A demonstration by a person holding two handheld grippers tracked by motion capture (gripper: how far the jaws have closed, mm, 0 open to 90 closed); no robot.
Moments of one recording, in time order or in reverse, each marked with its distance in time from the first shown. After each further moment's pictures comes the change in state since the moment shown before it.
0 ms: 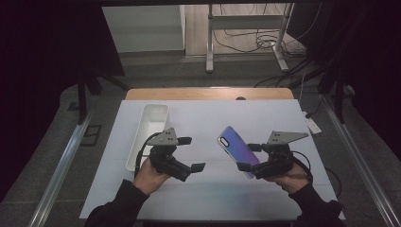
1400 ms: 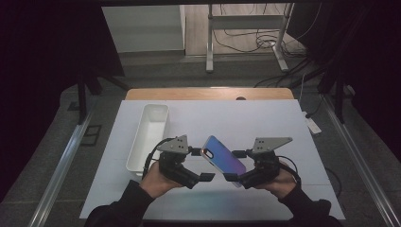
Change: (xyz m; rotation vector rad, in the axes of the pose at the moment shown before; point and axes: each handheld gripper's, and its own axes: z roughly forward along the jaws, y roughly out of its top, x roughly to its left) left arm -0.015 0.000 0.014 0.038 -0.175 0.061; right arm 0.028 0.004 0.025 0.015 0.119 -0.080
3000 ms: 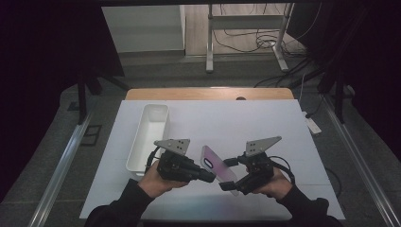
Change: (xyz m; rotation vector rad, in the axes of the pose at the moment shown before) left arm 0.004 0.000 0.001 0.019 -0.311 -0.009; right arm 0.000 -0.003 0.017 0.055 0.204 0.033
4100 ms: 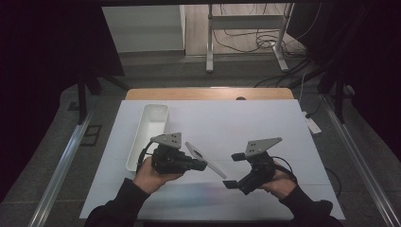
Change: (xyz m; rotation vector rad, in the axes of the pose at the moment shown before) left arm 0.009 -0.005 -0.020 0.027 0.241 -0.082; right arm -0.003 -0.003 -0.005 0.072 -0.183 -0.032
